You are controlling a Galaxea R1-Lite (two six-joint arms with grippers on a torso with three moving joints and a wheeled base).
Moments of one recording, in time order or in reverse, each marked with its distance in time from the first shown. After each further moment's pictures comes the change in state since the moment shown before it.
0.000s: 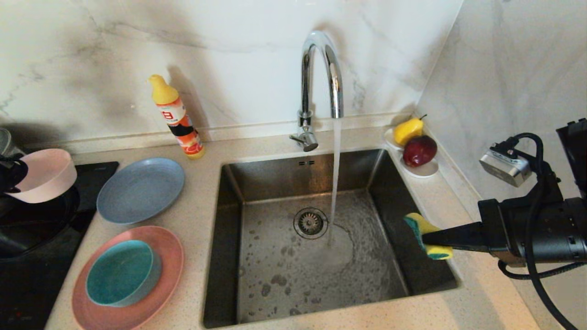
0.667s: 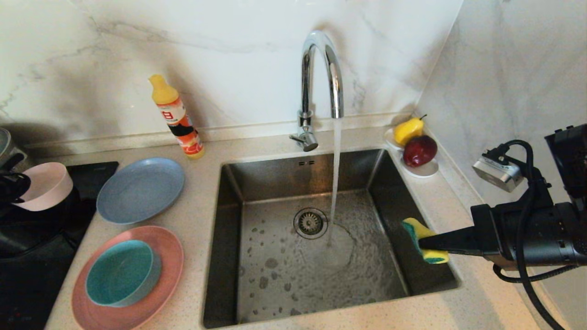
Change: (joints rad) left arm 0.094 0.250 -0.119 -0.118 -0.063 0.000; right arm -0.001 0.020 0.018 -0.011 0.005 -0.001
